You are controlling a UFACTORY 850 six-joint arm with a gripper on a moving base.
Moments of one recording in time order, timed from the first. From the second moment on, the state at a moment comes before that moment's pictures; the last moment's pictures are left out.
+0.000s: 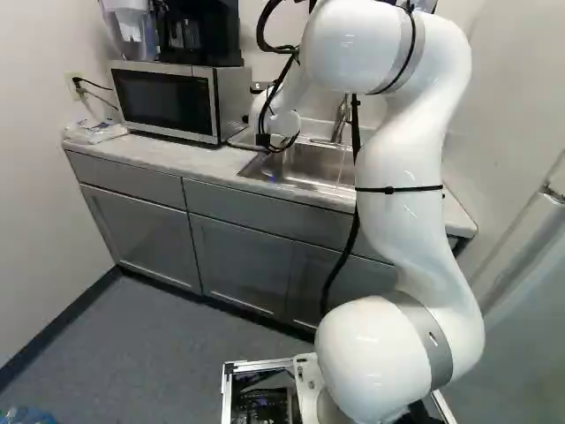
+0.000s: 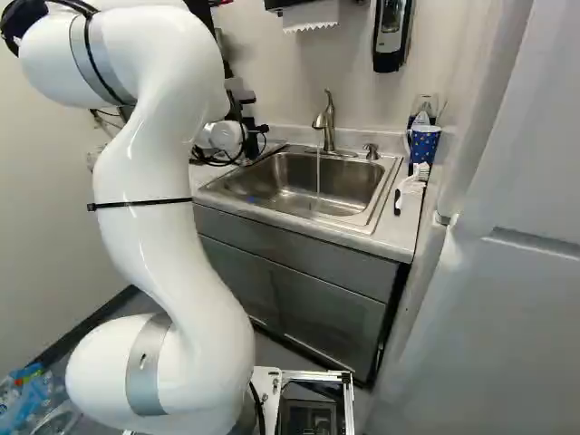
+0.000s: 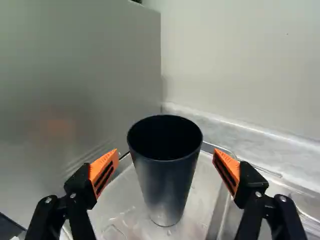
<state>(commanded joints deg) 9.5 -28.1 -73.6 1.2 34.8 -2.4</state>
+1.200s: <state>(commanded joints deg) 9.4 -24.3 -76.3 1.2 34.8 -2.4</state>
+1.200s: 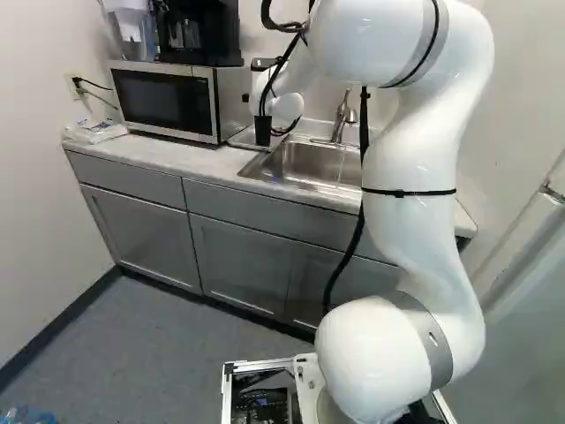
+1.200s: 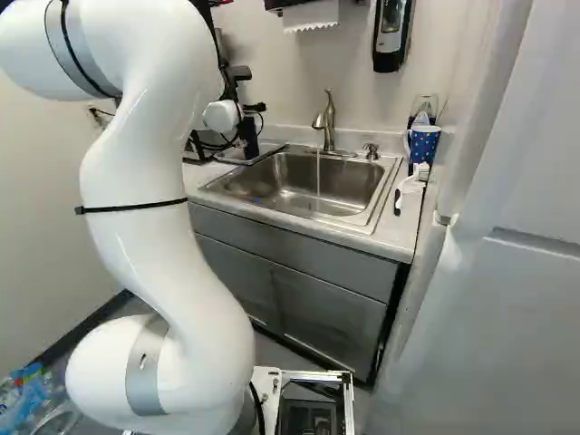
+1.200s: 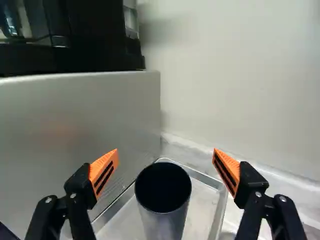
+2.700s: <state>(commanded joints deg) 4.6 -19.8 -79.8 1.2 23.2 -2.4</state>
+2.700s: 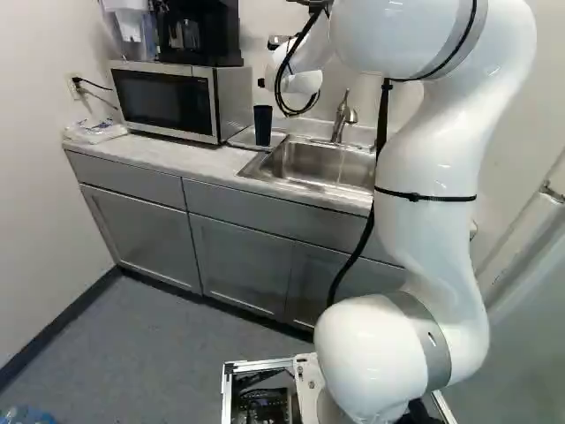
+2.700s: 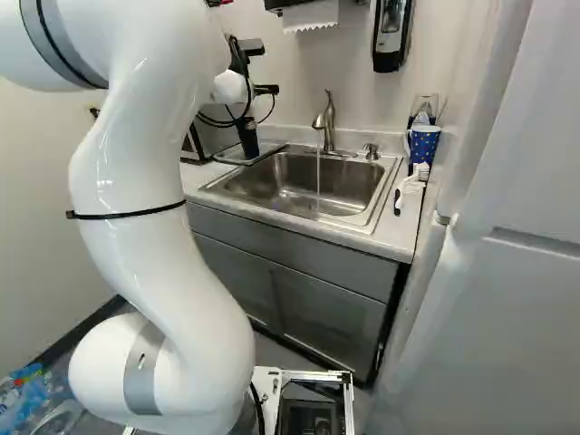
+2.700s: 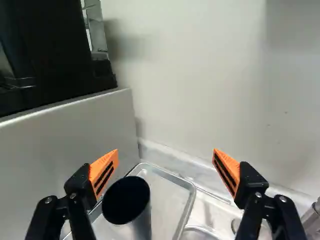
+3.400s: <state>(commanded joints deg) 0.9 -16.6 -80.2 1.2 20.7 -2.4</state>
